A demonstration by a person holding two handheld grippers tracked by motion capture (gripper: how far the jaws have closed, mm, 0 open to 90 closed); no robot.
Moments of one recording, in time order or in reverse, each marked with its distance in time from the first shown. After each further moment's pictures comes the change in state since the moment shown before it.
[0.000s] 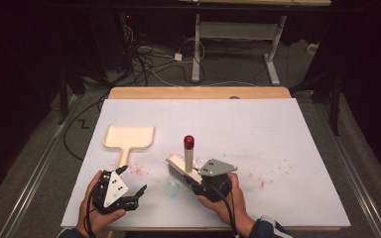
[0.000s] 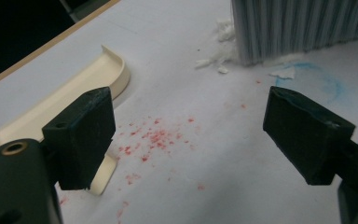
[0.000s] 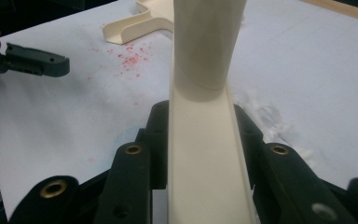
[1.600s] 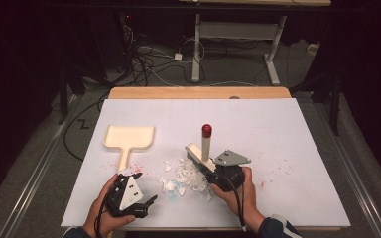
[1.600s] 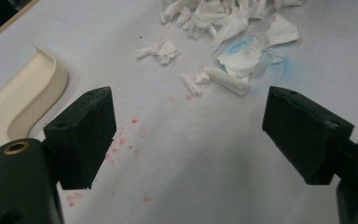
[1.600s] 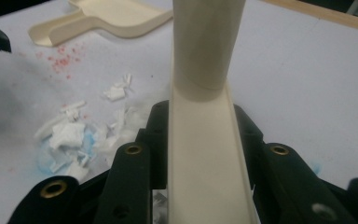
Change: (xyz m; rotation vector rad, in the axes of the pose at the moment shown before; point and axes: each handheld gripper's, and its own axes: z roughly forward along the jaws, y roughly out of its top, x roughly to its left) left arm -0.019 0.005 0.015 0.075 -0.122 0.099; right arm -0.034 -0.004 -0.006 0.001 -0.147 0.069
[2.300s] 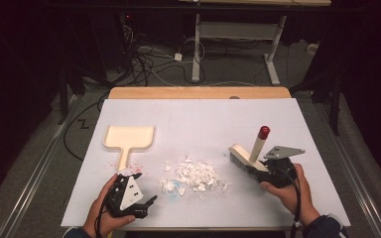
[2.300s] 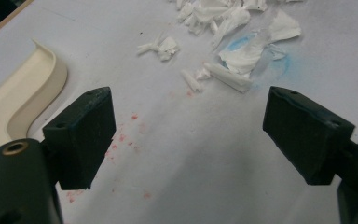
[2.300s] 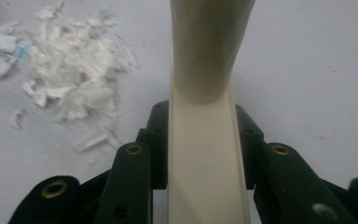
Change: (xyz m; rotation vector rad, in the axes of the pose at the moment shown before) left arm -0.001 0.000 0.002 0.021 -0.006 0.005; right arm -0.095 -0.031 -0.066 0.184 0.011 0.011
